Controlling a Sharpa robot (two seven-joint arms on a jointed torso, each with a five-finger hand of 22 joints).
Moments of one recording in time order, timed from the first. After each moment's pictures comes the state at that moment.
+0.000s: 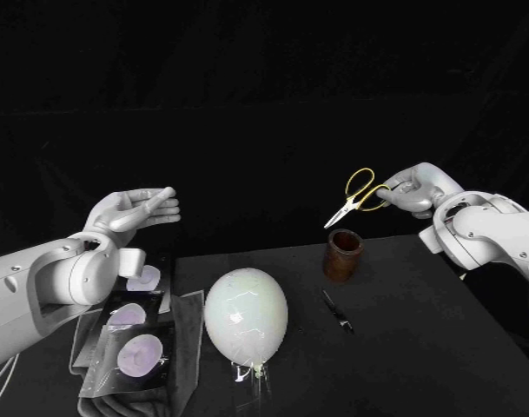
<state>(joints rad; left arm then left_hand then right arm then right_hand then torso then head) 1.39 -0.77 -0.08 1.28 0.04 -0.31 0.40 1.50 -0.11 0.18 0.29 0.05 0.82 0.21 0.25 0.34 0.99 0.19 0.14 0.07 0.87 0.15 0.27 0.34 0.16 0.75 0.28 0.40 0.14 1.51 -1.10 -0.16 1.40 -0.89 -0.57 -0.09 1.37 -0.07 0.57 0.13 0.05 1.04 0.10 0.35 0.44 1.37 0.08 0.15 0.15 1.47 -0.05 1.44 1.28 0.07 1.46 0.06 1.25 1.31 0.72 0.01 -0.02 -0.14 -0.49</state>
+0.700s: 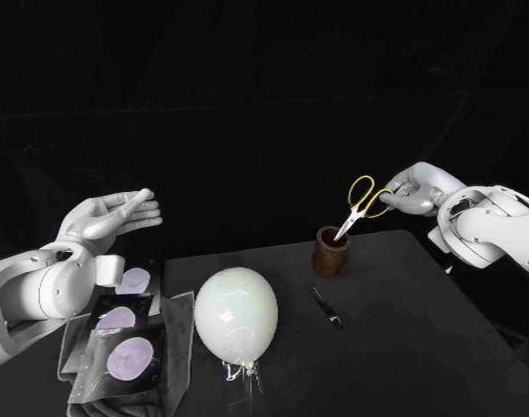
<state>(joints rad) 1.38 -0.81 -0.08 1.33 0.09 -0.31 0.43 1.50 -0.11 0.18 0.29 0.05 0.82 0.21 0.25 0.34 0.99 0.19 0.14 0.07 0.87 0.16 0.27 0.34 0.16 0.76 0.28 0.40 0.14 1.53 -1.16 -0.17 1.46 -1.13 -0.51 -0.21 1.35 -0.09 0.59 0.11 0.05 1.04 0.10 0.36 0.44 1.38 0.07 0.15 0.16 1.47 -0.05 1.44 1.27 0.07 1.46 0.05 1.27 1.31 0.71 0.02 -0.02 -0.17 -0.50</state>
